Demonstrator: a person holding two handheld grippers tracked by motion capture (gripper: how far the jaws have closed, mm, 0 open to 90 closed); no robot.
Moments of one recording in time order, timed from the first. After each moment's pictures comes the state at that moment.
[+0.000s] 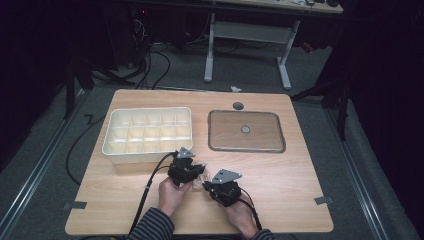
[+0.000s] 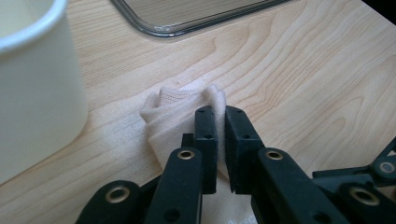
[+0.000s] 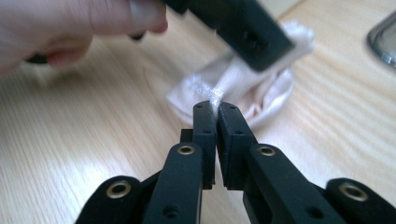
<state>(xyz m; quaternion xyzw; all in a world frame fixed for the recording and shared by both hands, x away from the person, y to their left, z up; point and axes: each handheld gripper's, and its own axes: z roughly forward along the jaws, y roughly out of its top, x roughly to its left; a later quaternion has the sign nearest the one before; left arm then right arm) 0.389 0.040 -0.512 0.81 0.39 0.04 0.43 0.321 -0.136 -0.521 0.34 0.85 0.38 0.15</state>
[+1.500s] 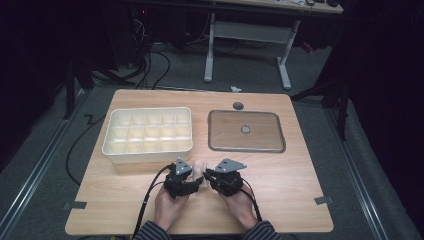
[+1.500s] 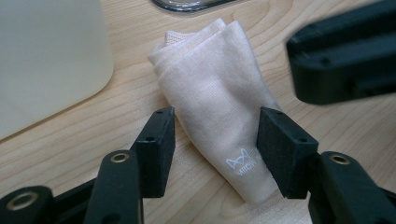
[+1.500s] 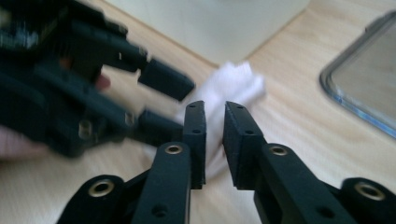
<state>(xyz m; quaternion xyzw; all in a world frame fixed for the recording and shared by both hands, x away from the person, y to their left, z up) 0.353 0.047 -0.525 0.81 0.41 0.11 0.41 0.341 -0.139 -0.497 0.35 0.82 0.41 0.17</state>
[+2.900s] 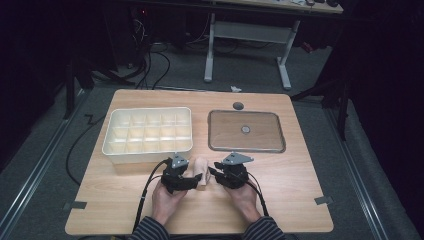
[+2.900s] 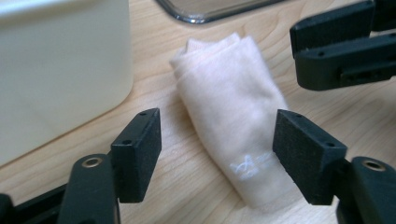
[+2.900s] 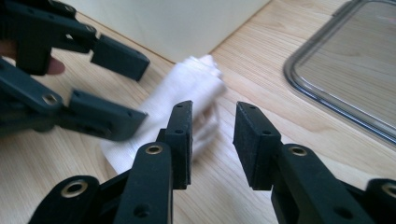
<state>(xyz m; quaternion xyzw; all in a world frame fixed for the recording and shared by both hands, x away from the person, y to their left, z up) 0.368 0.057 -0.517 0.80 0.41 0.10 0.42 0.361 -0.161 -0.505 0.39 0.81 0.41 0.17</state>
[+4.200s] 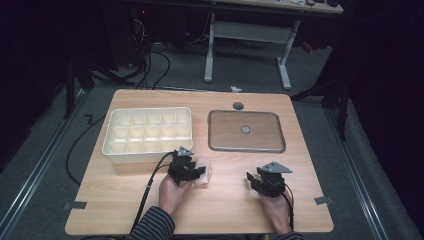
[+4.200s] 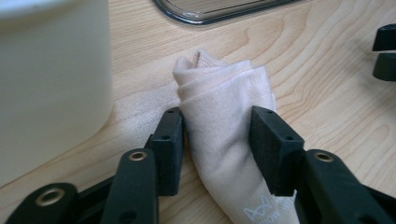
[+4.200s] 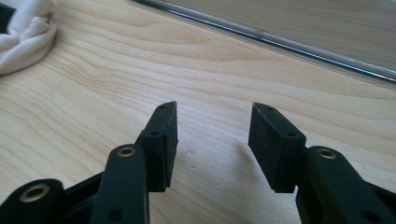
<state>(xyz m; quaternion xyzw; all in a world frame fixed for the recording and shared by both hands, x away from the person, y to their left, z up) 0.401 0.042 -0.526 0.81 0.43 0.04 0.41 0.334 -0.264 -0.526 0.51 0.76 0.34 0.23</state>
